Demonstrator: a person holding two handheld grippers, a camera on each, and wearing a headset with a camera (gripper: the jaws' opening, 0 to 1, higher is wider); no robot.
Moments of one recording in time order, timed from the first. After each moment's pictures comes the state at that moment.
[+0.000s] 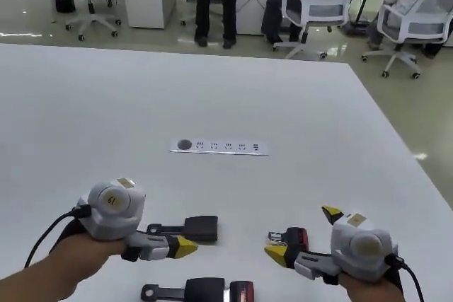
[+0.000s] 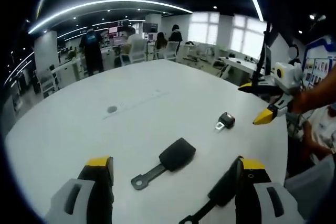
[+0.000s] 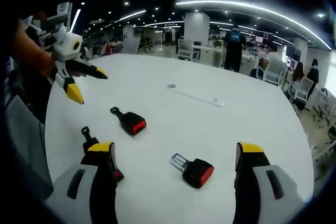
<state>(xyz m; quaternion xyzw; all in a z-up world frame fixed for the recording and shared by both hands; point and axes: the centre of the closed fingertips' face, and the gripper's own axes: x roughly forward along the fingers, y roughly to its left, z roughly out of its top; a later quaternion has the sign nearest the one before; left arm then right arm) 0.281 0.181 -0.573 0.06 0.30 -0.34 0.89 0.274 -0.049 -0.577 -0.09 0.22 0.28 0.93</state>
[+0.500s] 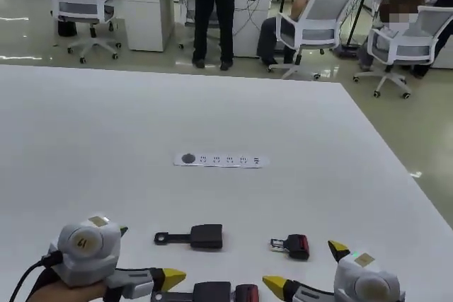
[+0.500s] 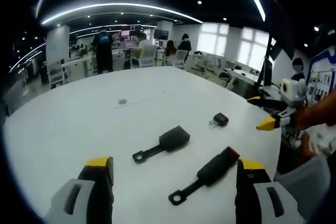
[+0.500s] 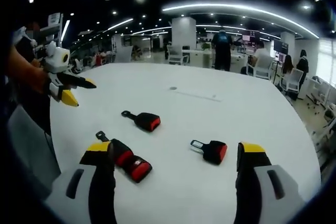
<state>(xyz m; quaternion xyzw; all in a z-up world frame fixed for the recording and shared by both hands) 0.223 0.224 -0.566 0.02 0.28 -0.32 0.91 0.209 -0.038 -0.568 -0.05 0.21 0.24 0.95</state>
